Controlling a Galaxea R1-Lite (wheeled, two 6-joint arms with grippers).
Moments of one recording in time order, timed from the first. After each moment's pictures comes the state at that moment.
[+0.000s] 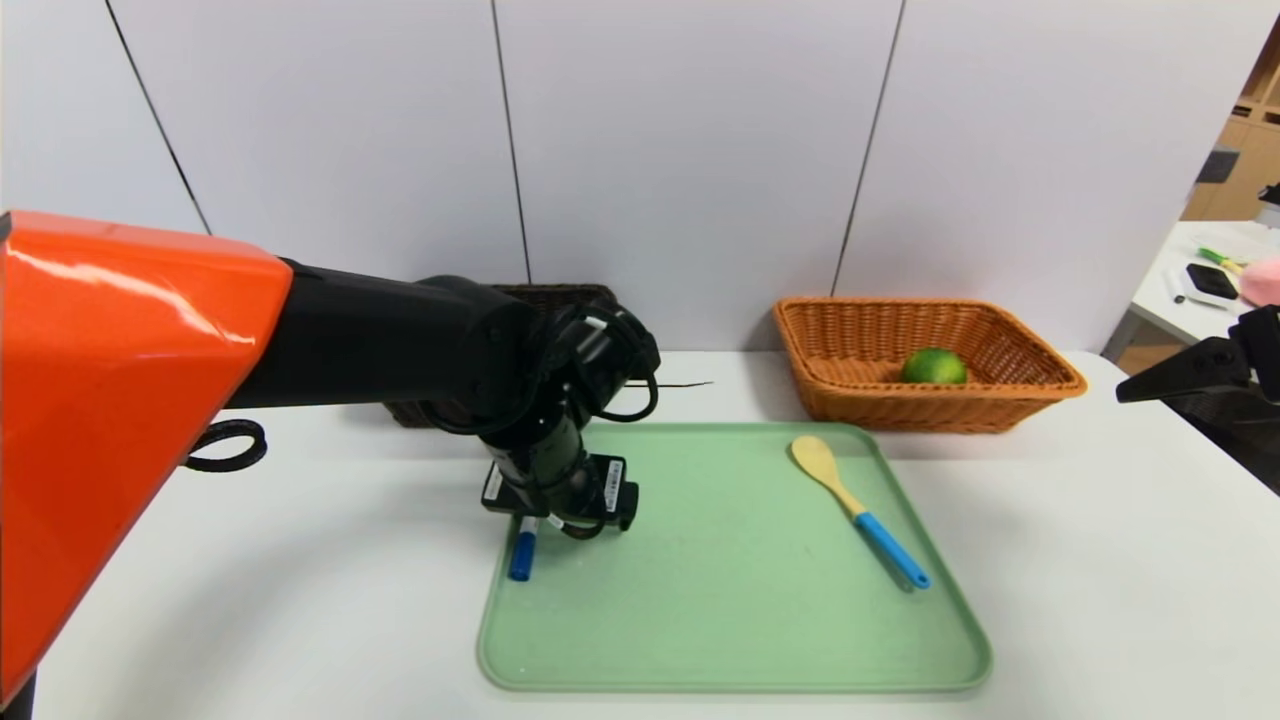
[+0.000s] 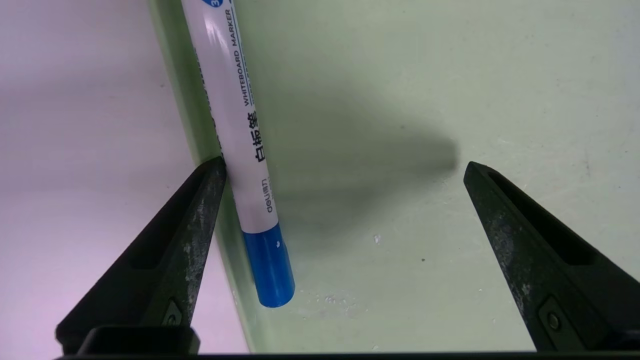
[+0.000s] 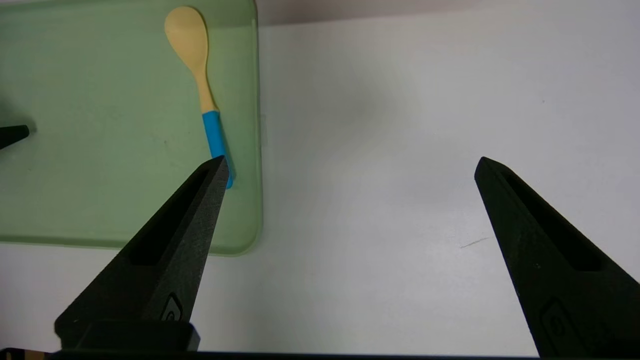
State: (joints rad) left arm -0.68 2.09 -1.63 0.70 0.19 -0.51; right arm -0.16 1.48 -1.45 0.87 0.23 -0.03
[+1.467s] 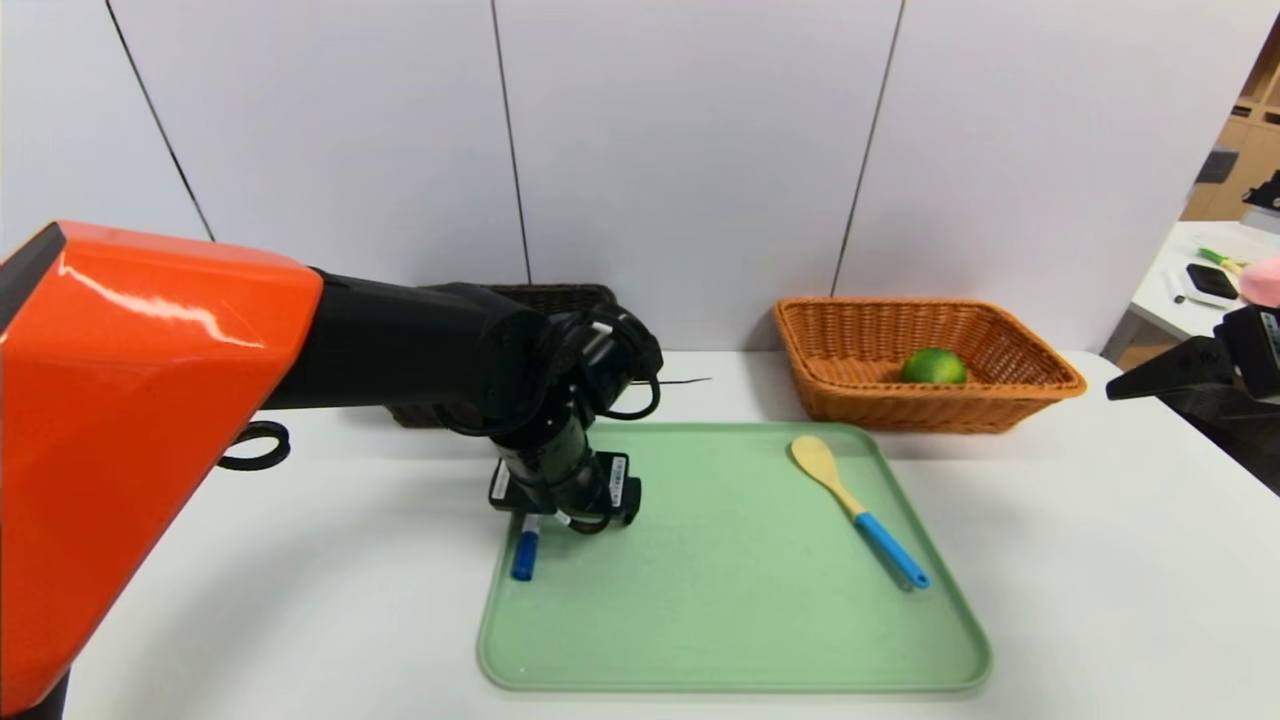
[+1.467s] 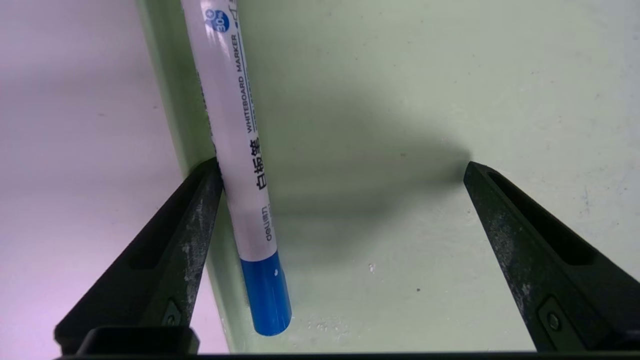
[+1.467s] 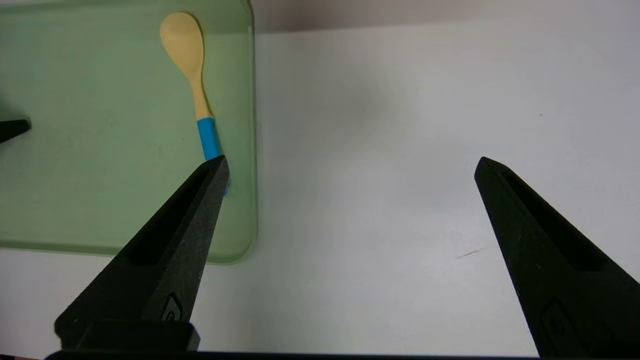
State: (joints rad) left arm -0.67 2.12 -1.65 0.68 0.19 -0.55; right arm -0.16 1.50 -1.45 0.84 0.22 -0.04
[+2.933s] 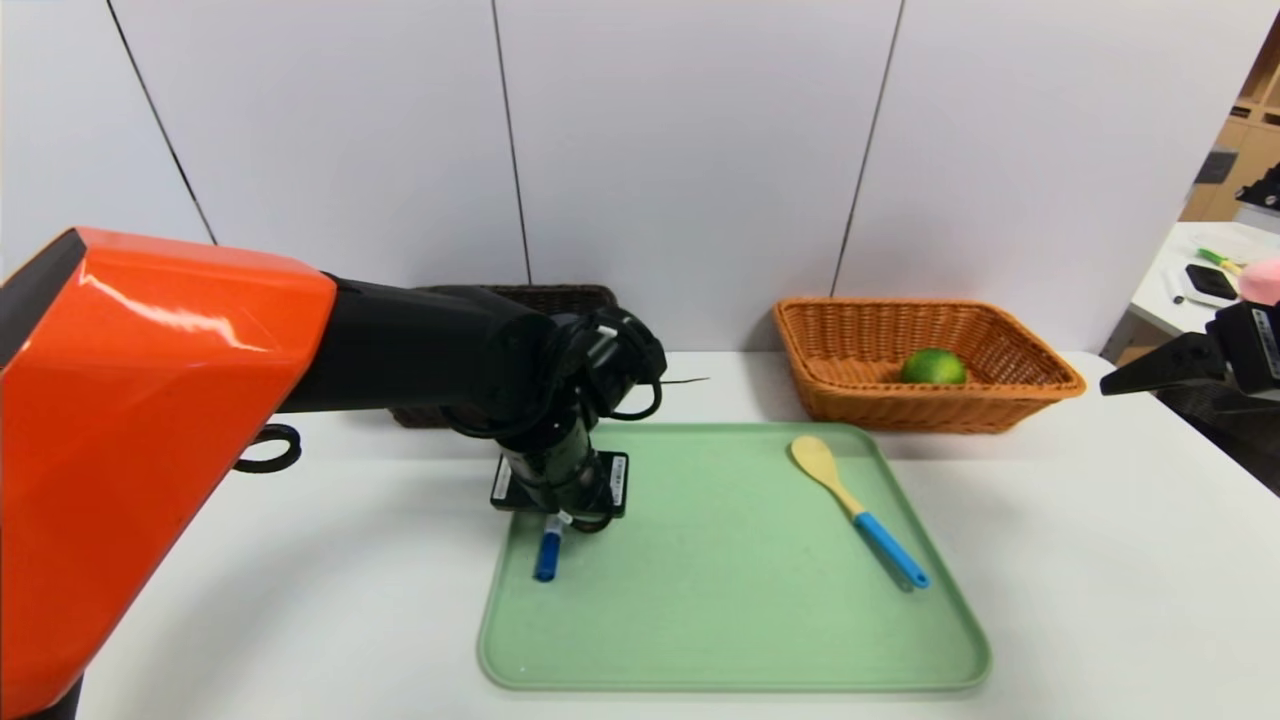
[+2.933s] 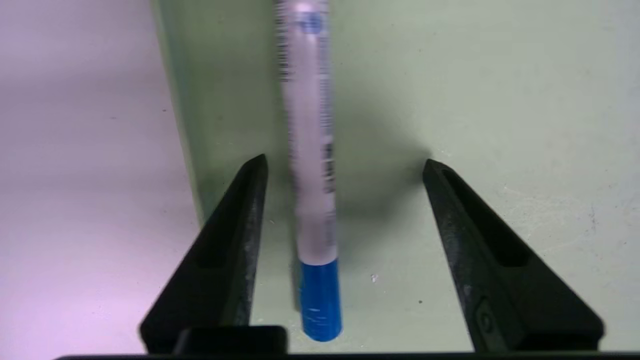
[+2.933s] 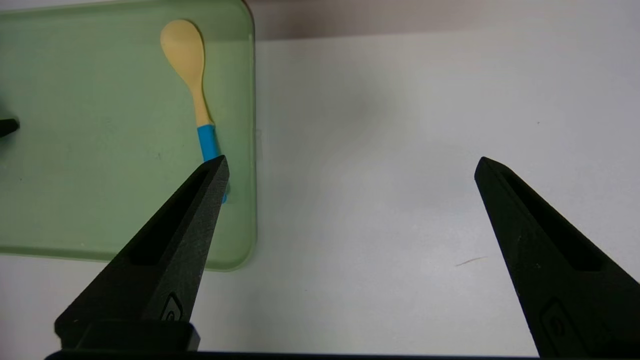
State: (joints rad) left arm -0.68 2.14 -1.67 0.69 0.22 -0.58; right arm -0.15 1.51 -1.45 0.83 0.22 -0.04
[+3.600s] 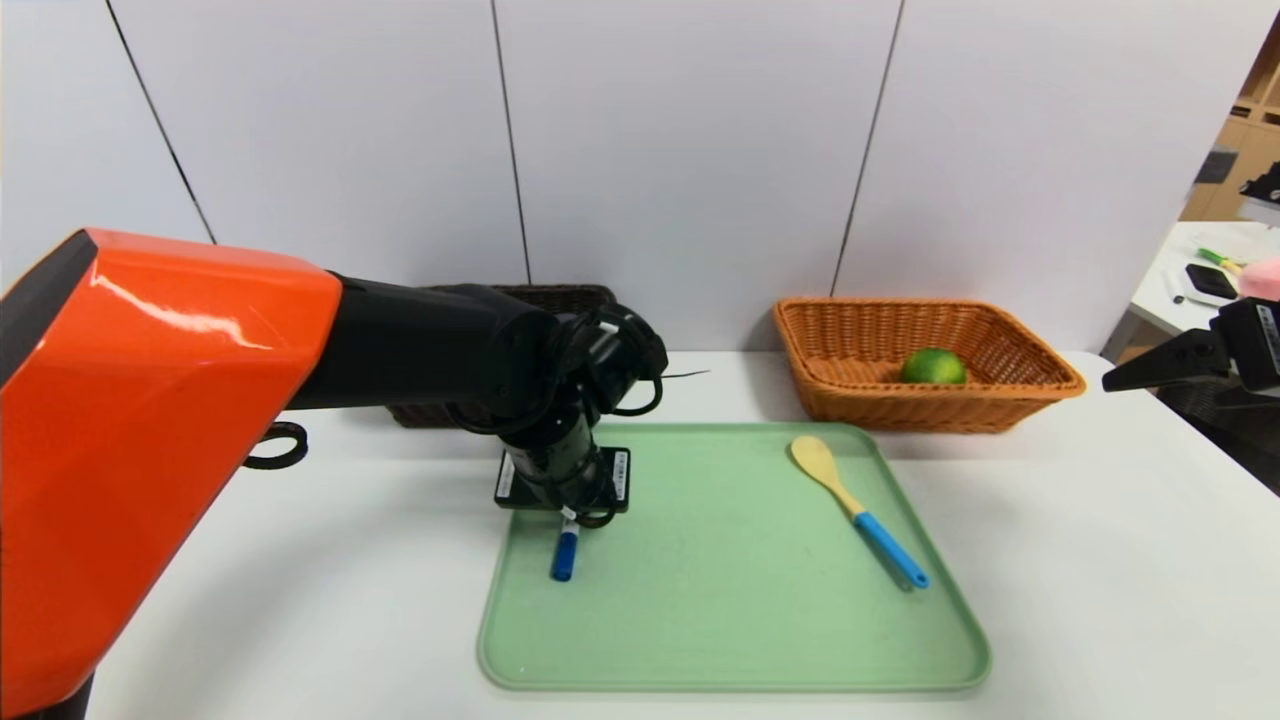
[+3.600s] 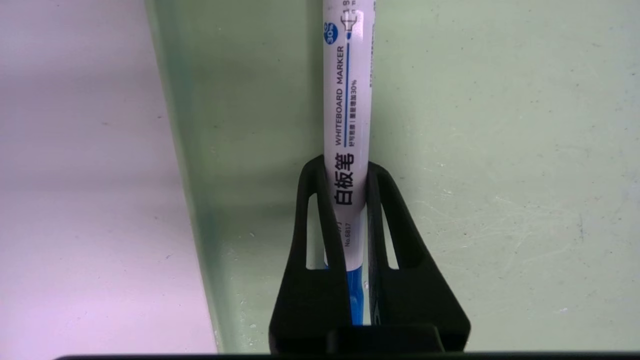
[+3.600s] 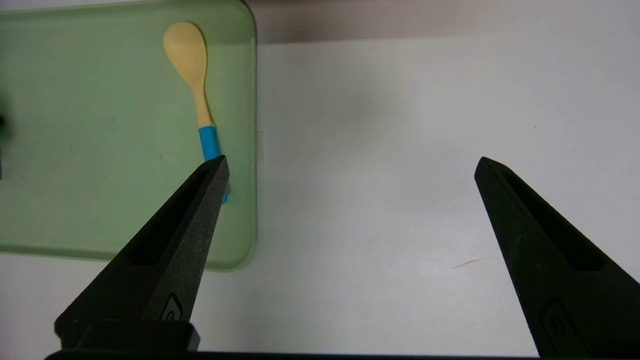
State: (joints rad) left arm -0.67 2.15 -1.68 0.69 0.22 -0.59; right arm -0.15 1.50 -1.46 0.83 0.22 -0.05
